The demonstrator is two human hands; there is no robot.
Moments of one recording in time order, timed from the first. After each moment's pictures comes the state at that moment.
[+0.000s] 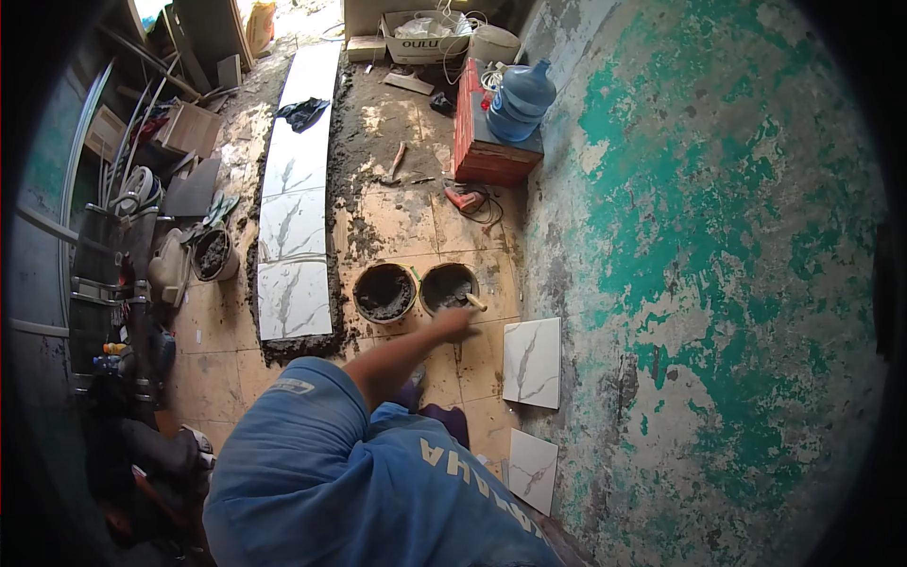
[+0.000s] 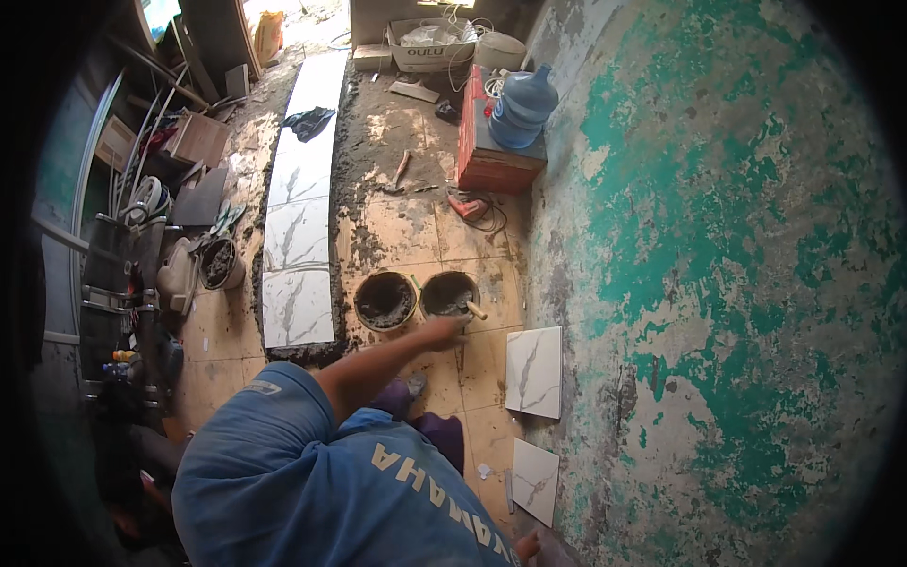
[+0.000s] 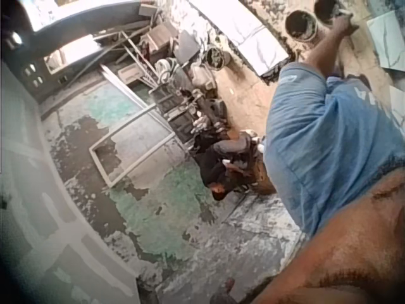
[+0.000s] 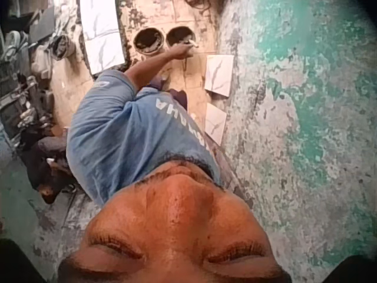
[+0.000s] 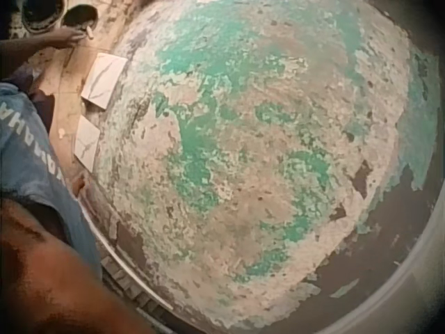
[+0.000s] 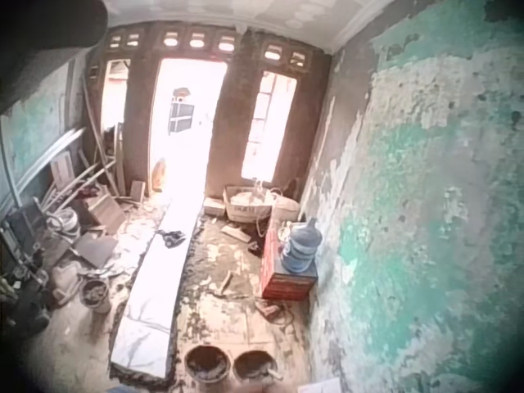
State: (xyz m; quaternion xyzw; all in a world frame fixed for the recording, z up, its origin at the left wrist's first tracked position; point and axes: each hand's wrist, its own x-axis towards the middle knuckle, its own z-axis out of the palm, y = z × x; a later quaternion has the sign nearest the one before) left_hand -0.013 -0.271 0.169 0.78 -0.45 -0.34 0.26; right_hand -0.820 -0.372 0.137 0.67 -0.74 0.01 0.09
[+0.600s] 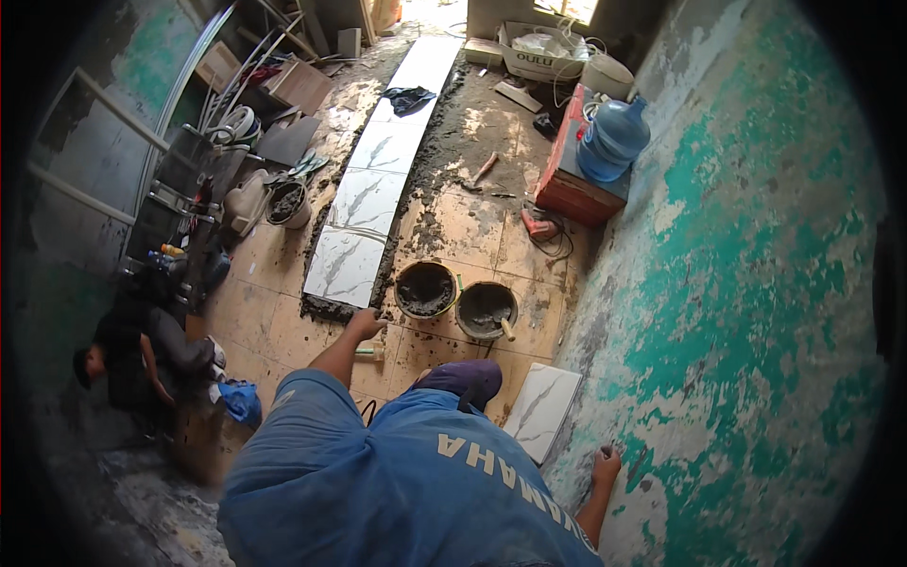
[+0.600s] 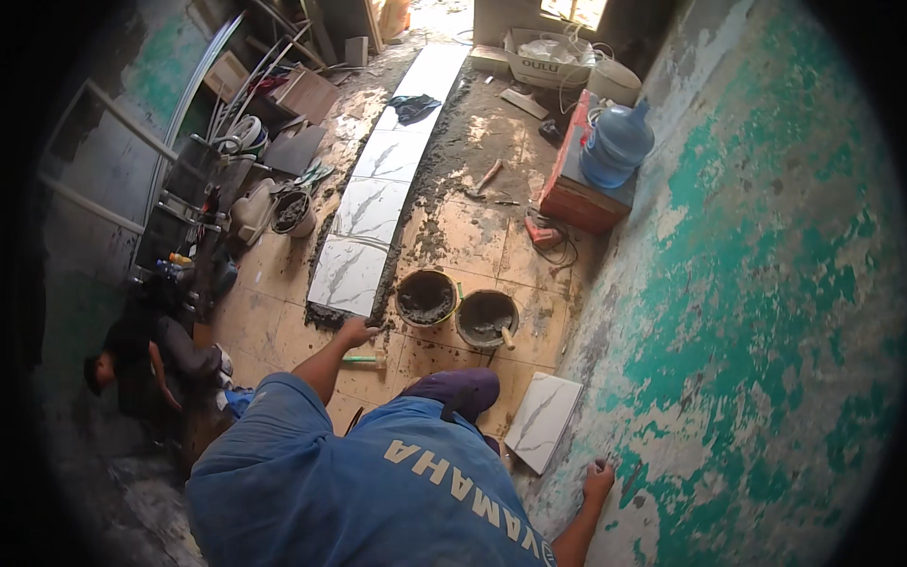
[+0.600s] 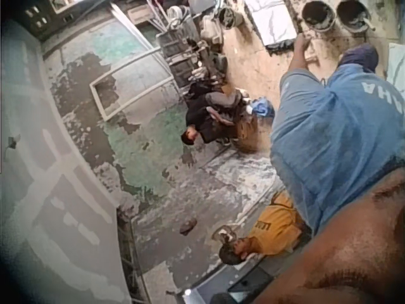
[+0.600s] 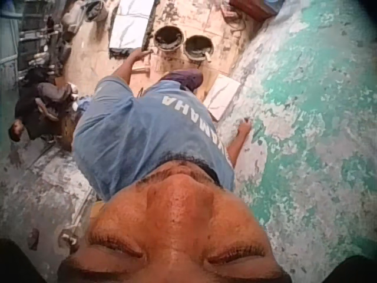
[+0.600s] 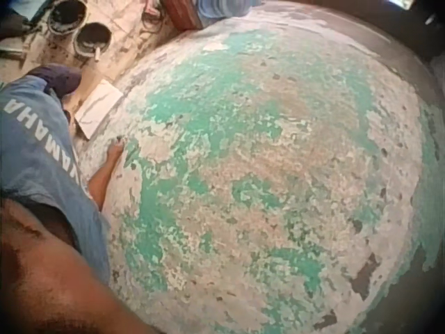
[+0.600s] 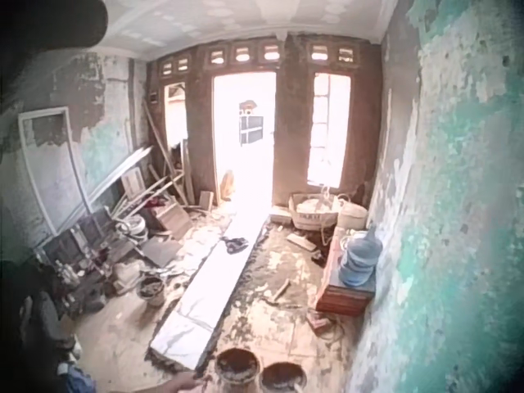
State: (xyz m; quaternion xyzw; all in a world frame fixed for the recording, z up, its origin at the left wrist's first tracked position) left_hand -0.005 -0.100 0.116 0.94 0.02 -0.29 0.20; right_hand -0.407 -0.703 0.193 0.82 -0.50 -0.06 -0.28
